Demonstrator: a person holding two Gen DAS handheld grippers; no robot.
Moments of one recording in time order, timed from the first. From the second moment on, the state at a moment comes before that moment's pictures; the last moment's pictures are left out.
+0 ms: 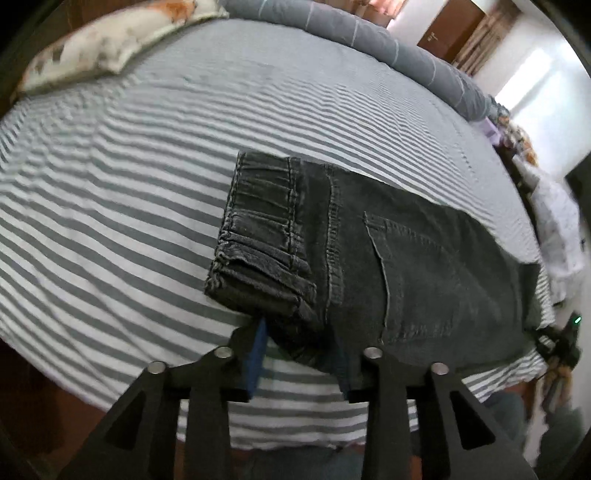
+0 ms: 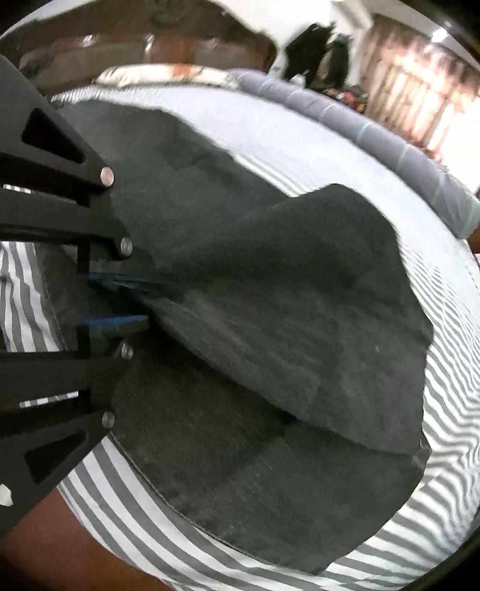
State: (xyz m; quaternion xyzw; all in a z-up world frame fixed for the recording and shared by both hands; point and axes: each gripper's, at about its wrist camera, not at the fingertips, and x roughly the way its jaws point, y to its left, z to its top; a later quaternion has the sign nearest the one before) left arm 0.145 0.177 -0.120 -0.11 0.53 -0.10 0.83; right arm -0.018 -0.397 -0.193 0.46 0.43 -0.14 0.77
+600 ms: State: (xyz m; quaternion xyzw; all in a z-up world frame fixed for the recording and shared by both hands) left arm 0.071 -0.095 -0.077 0.13 0.40 -0.34 0.84; right arm 0.000 -0.449 -0.173 0.49 0.42 -0.13 0.76
